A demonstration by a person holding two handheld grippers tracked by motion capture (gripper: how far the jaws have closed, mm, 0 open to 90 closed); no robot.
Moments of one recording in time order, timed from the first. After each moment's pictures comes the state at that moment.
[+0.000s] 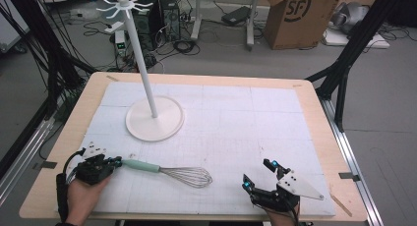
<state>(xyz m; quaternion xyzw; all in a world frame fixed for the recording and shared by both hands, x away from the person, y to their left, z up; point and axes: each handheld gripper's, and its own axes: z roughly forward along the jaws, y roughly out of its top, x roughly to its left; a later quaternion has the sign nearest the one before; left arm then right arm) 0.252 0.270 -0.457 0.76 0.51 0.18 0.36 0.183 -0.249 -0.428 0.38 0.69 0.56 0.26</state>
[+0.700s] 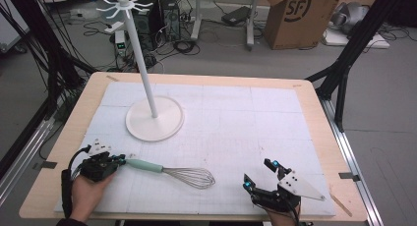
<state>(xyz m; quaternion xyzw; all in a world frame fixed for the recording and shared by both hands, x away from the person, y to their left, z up) 0.260 0.262 -0.457 0.77 0.50 0.18 0.36 0.182 -0.251 -0.427 0.38 0.69 0.56 0.26</state>
